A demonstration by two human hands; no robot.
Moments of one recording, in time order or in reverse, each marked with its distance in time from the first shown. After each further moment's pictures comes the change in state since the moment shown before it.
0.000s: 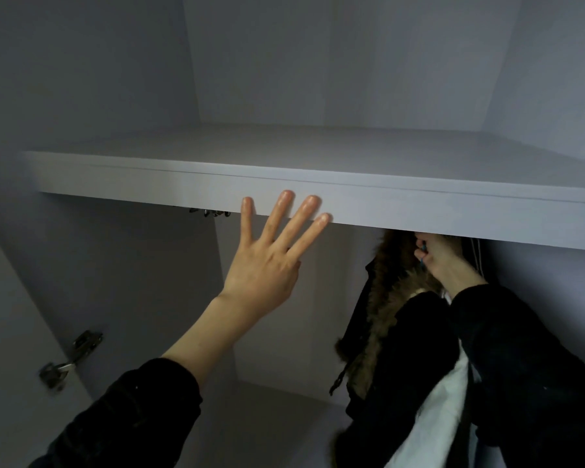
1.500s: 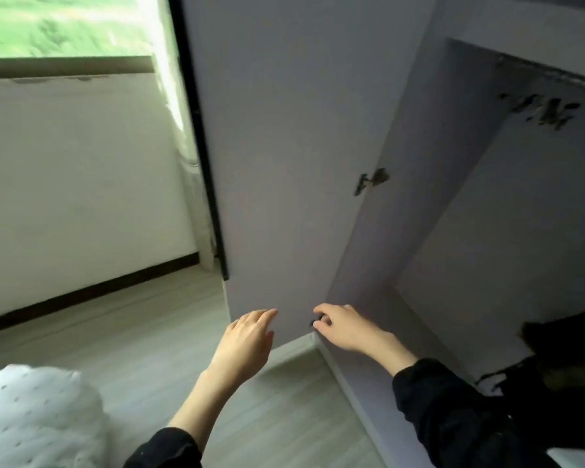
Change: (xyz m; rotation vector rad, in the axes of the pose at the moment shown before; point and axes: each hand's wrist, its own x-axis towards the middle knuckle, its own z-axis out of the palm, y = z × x) left_hand -0.457 0.059 -0.226 -0.343 -0.879 -1.220; right_hand -0.492 0.223 0.112 -1.429 -1.709 -0.432
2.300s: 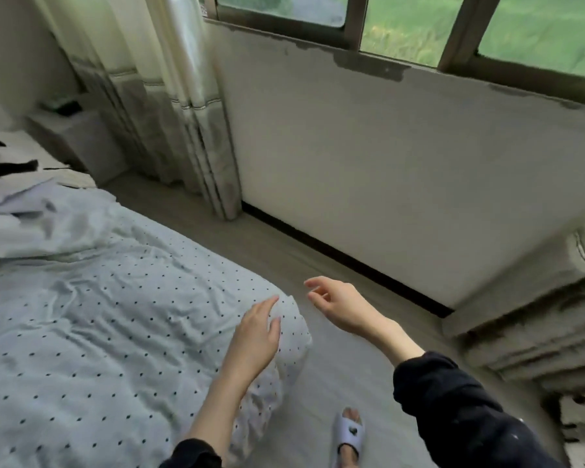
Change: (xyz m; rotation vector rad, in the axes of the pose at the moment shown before) left_hand -0.216 -0.359 -0.107 -0.430 0.686 -1.160; right_hand 0.149 -0.530 0.175 -0.161 -0.507 -0.941
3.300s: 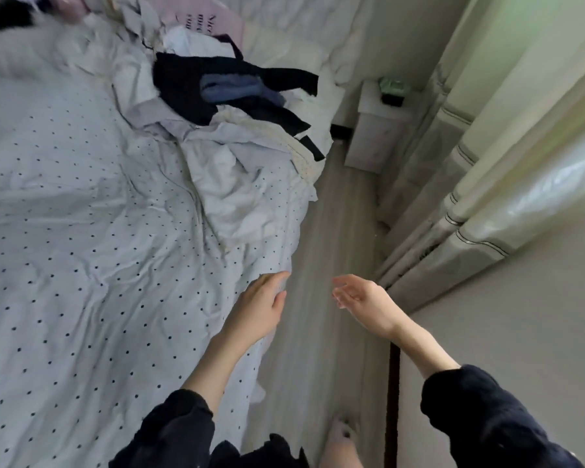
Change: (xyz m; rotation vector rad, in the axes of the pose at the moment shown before) left_hand 0.414 -0.121 -0.228 -0.181 0.695 -0.802; right_hand 0.618 -0.260 -0.051 -0.424 -0.739 -0.656
